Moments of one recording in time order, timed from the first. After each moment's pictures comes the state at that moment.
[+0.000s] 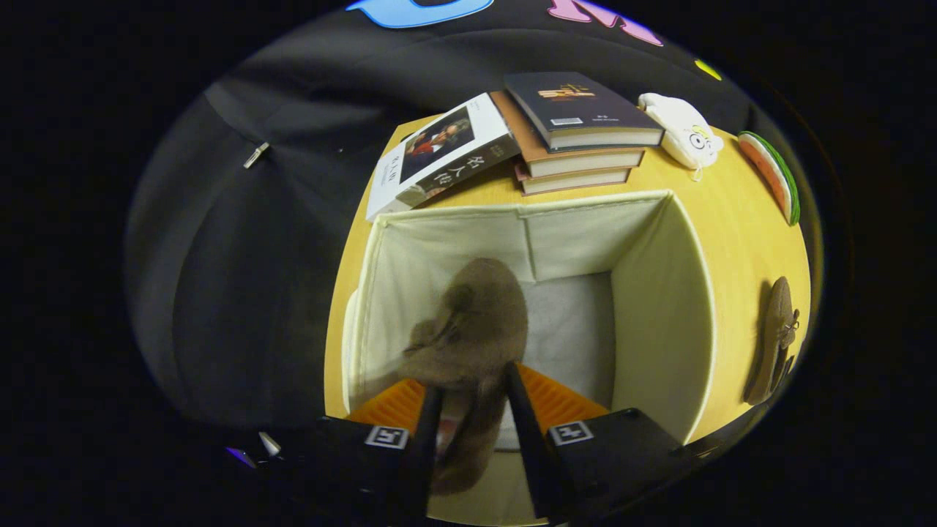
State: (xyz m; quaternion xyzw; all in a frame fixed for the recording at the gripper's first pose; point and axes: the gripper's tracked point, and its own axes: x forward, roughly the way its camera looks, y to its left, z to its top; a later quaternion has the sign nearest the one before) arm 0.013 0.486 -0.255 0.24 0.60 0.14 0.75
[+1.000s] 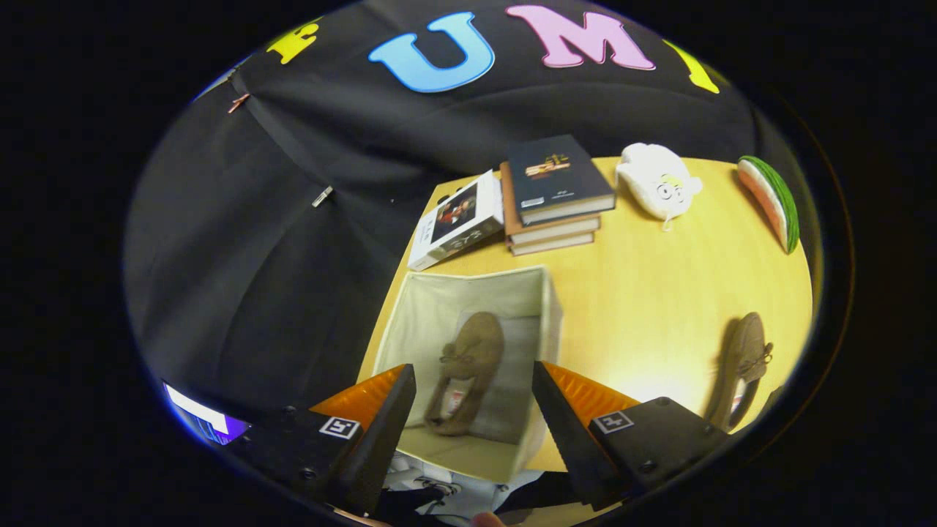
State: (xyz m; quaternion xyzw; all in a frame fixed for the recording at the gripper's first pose) arm 0.000 0.318 -0.168 0.28 0.47 0.19 0.81
